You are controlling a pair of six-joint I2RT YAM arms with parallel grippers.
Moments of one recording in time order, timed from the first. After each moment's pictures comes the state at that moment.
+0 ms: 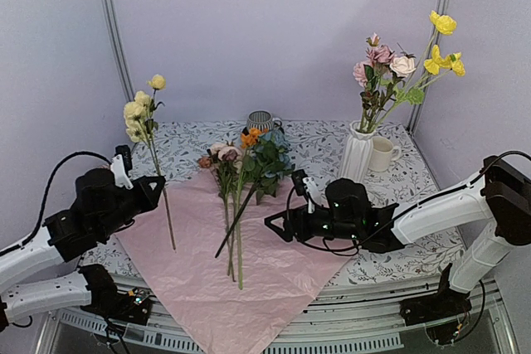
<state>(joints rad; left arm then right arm) -0.72 0.67 0.49 -0.21 -0.43 -0.74 1.07 1.59 0.70 0.52 -0.05 0.62</state>
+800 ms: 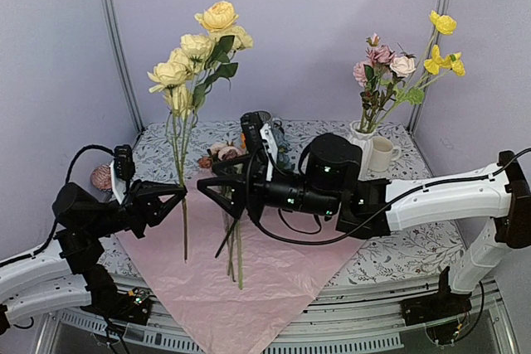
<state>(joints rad) -0.73 0.56 0.27 0.62 0.52 -0.51 1.26 1.61 1.15 0.54 -0.11 0.36</state>
